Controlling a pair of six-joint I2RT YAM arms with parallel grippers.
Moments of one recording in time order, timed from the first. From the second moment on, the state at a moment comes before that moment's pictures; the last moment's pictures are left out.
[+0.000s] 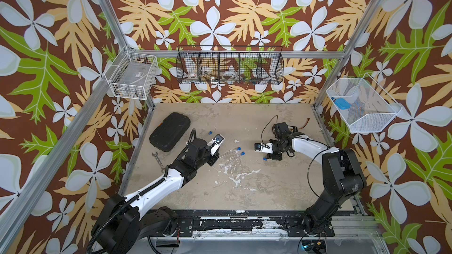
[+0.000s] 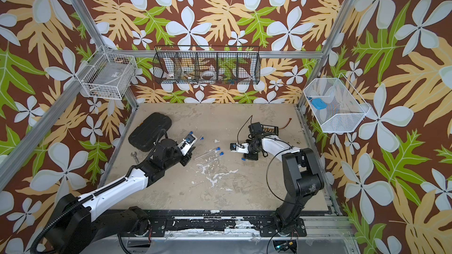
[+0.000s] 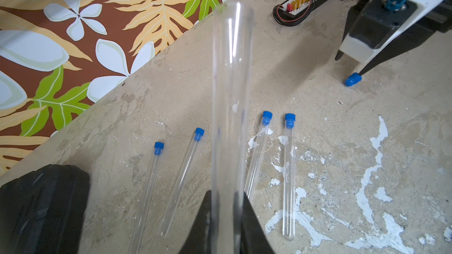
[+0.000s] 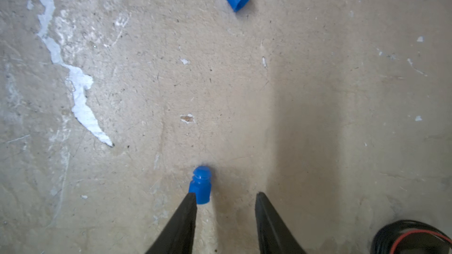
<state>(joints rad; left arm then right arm) -0.55 1.18 0.64 0.05 0.00 0.29 0.26 1.73 1.08 -0.59 -0.28 -1.23</state>
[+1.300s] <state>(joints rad) -0.55 1.21 0.64 0.06 0.02 0.29 0.26 1.73 1.02 -0.61 -0.33 -0.96</state>
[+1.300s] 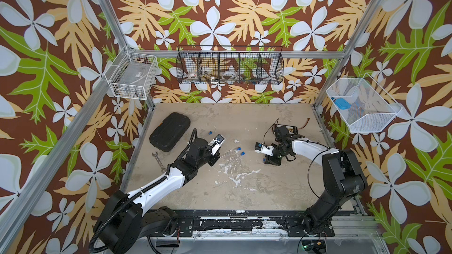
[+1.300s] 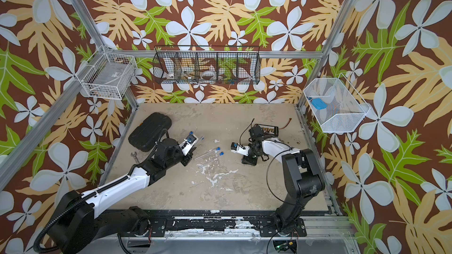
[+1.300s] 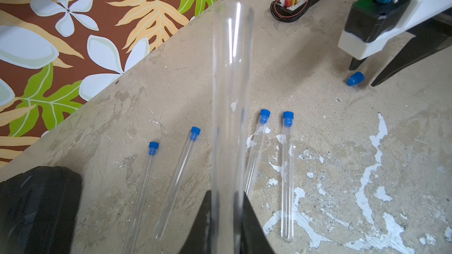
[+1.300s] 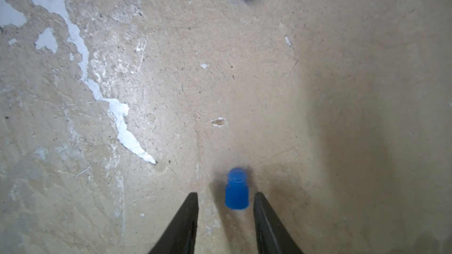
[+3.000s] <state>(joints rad) -0.55 1.21 0.64 0.07 0.02 0.29 0.30 1.78 1.03 -0.56 -0.28 -0.79</state>
